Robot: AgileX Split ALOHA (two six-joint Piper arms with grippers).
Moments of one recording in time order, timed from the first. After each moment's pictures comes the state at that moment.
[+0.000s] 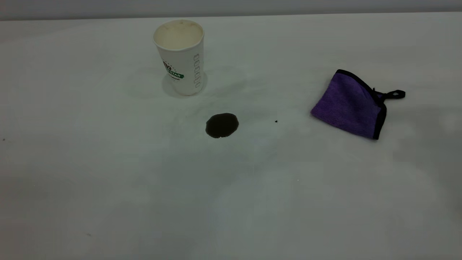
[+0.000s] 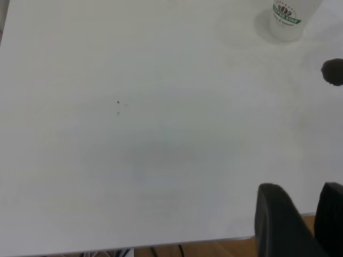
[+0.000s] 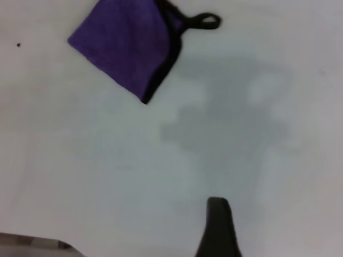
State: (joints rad) left arm -0.06 -0.02 -0.49 0.00 1.12 0.01; right arm 0.01 1.55 -1.15 0.05 0.95 -0.12
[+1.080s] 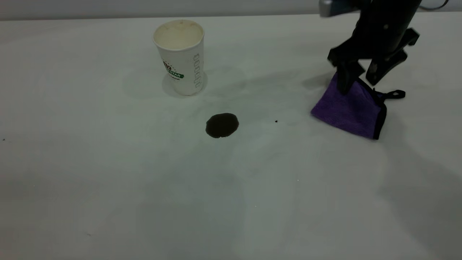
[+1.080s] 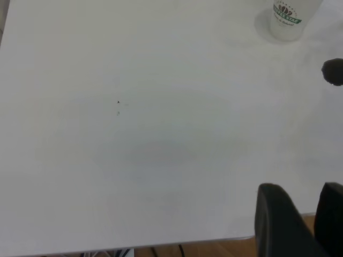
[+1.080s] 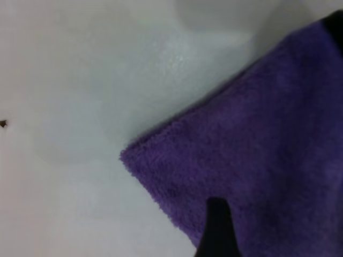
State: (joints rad) left arm -0.06 -0.02 -0.49 0.00 1.12 0.01; right arm 0.22 2.36 -1.46 0.09 0.57 -0.19
